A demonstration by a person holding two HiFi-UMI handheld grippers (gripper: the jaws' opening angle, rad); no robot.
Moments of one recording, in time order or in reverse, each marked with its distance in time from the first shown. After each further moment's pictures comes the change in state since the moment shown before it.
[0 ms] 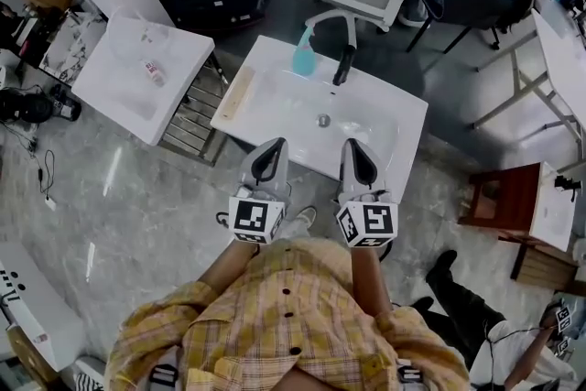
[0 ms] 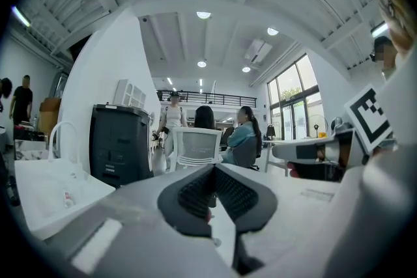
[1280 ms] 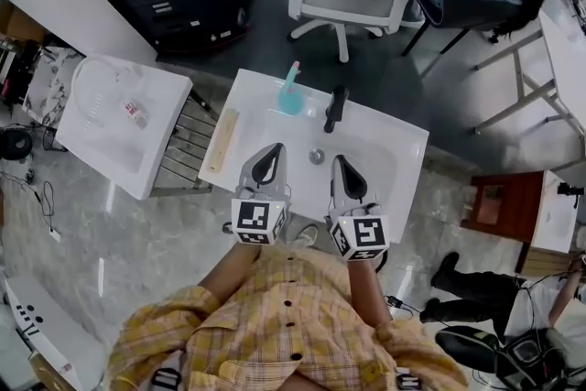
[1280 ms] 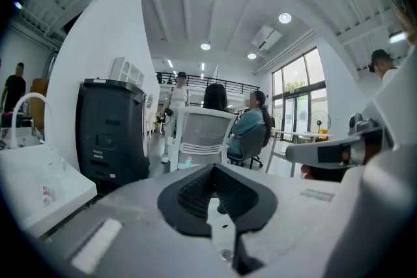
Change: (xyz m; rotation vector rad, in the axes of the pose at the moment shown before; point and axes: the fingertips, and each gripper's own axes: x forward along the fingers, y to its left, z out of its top) left arm 0.162 0.060 -0.032 -0.061 0.146 -0.022; right arm 0.126 -0.058 -0.024 0.041 0.116 -0.028
